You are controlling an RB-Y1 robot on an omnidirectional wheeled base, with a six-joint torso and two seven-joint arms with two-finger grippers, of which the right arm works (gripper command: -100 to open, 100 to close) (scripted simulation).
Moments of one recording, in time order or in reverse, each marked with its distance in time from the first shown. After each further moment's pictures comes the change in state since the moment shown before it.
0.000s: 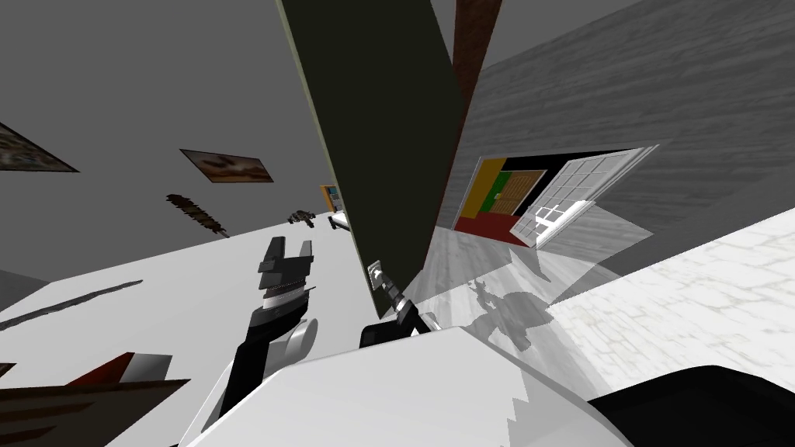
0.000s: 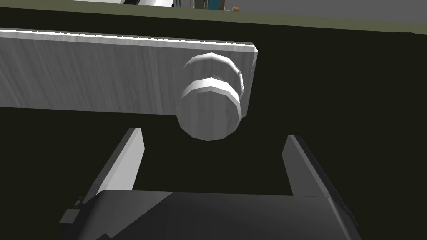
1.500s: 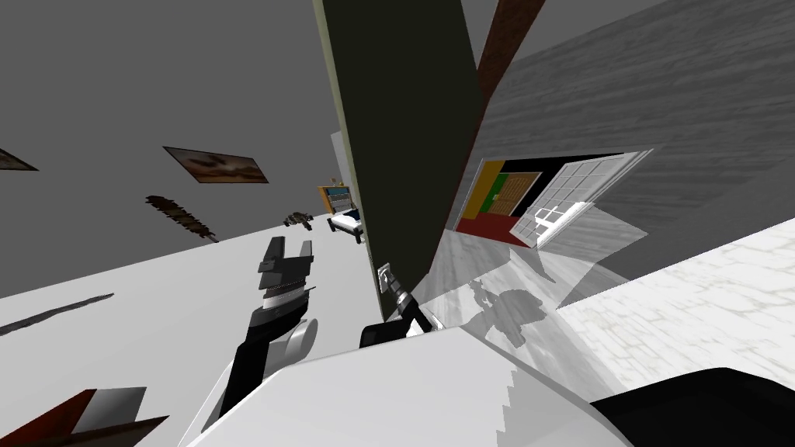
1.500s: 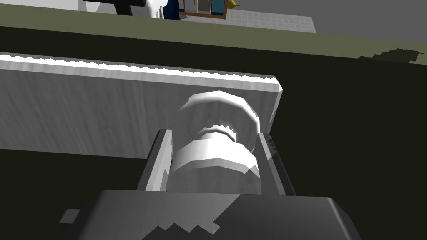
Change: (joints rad) arm -0.032 0.044 -0.073 0.049 -0.002 0.027 0.010
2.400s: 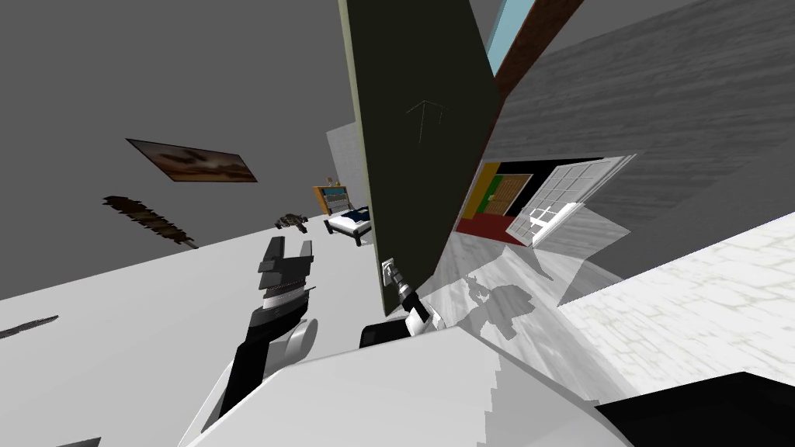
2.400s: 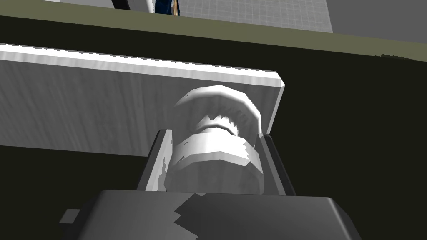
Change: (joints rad) arm -0.057 0.063 -0.101 0.080 -0.005 -0.003 0.013
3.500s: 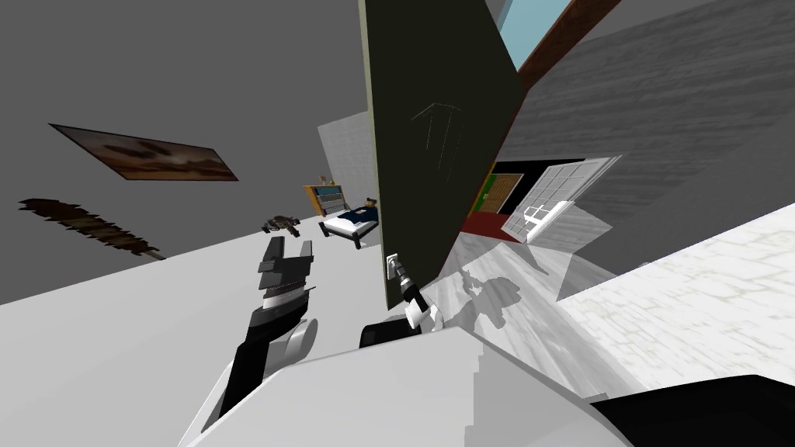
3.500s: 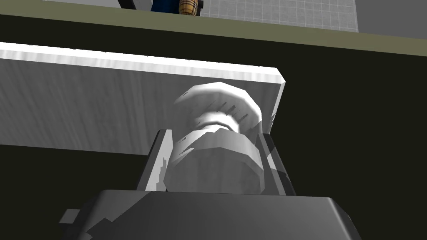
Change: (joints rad) arm -0.044 0.068 -0.115 0.053 -0.004 0.015 0.019
